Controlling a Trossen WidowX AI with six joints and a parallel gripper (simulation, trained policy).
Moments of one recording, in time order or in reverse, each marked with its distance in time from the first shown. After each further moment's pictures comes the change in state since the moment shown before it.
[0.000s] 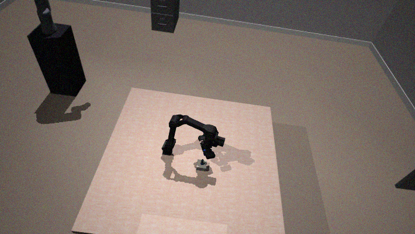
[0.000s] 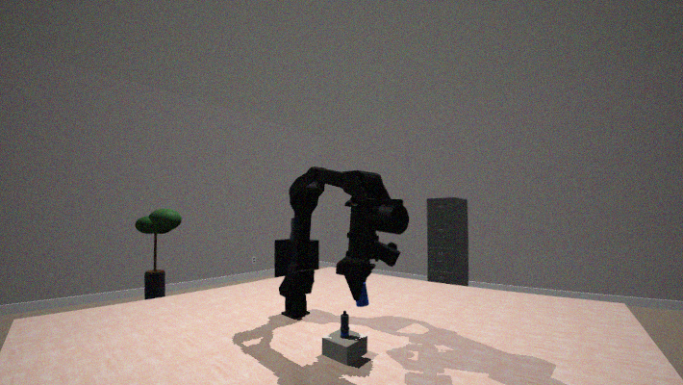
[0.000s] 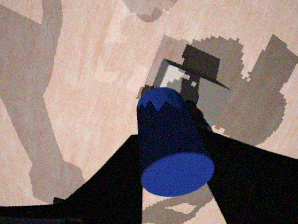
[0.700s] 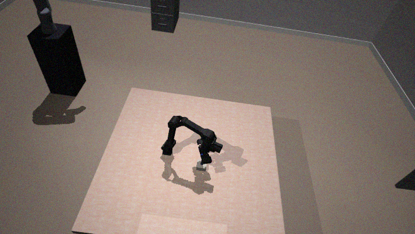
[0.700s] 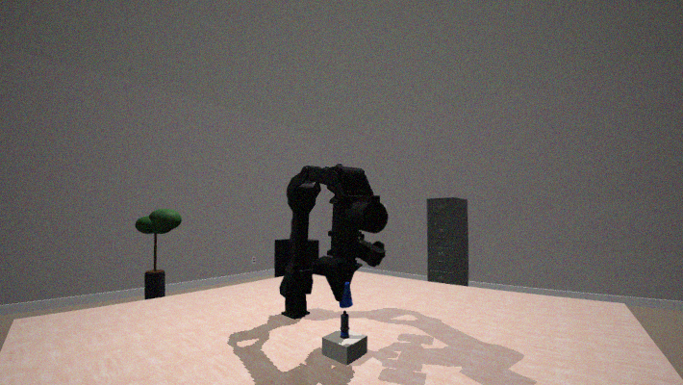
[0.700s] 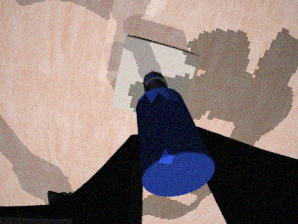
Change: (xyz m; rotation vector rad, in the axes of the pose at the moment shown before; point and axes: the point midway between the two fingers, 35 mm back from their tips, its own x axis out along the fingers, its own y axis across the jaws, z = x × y) arm -0.004 -0.031 -0.030 0.105 -0.002 0.018
